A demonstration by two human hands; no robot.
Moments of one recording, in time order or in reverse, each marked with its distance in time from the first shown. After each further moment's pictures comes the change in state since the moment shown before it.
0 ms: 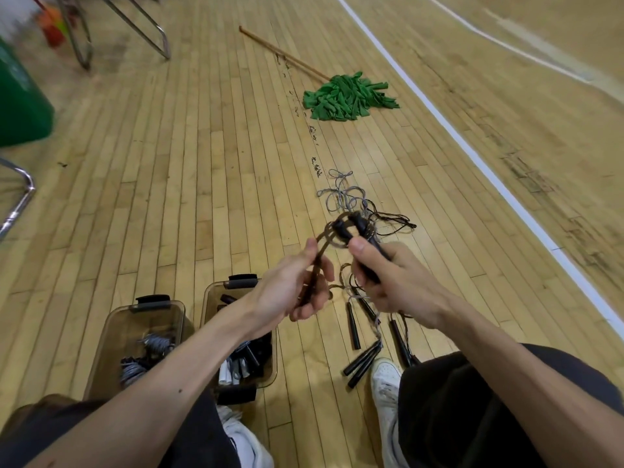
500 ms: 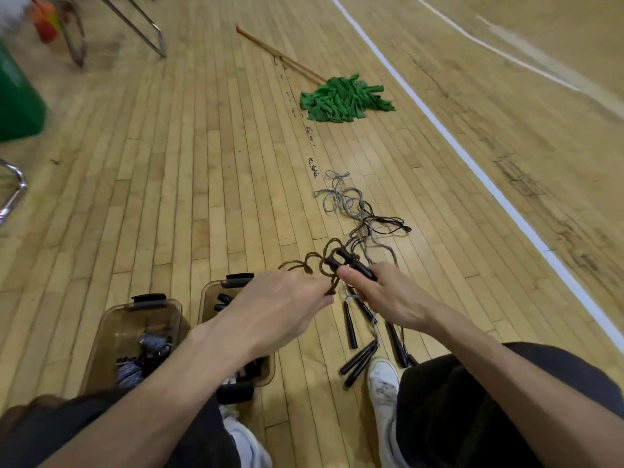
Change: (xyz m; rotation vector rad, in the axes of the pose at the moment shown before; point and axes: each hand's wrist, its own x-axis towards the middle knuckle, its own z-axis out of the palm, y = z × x) left_hand -0.029 0.016 0.005 1.482 0.062 0.363; right_hand 0.013 0.040 0.002 -0.433 0.071 0.159
